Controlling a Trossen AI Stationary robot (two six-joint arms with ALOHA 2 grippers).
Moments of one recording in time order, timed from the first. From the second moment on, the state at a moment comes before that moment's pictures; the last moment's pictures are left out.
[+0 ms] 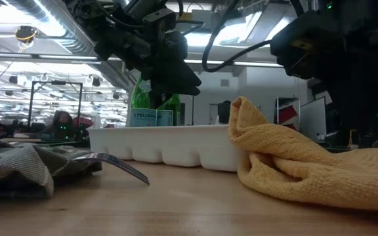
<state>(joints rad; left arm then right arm) 0.11 1.64 0.88 0.18 0.33 -0.44 0.41 1.75 1.21 -0.91 -0.10 1.63</state>
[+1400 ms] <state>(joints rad) 0.11 1.64 0.88 0.18 0.33 -0.43 0.41 1.75 1.08 -0.74 -0.13 1.64</state>
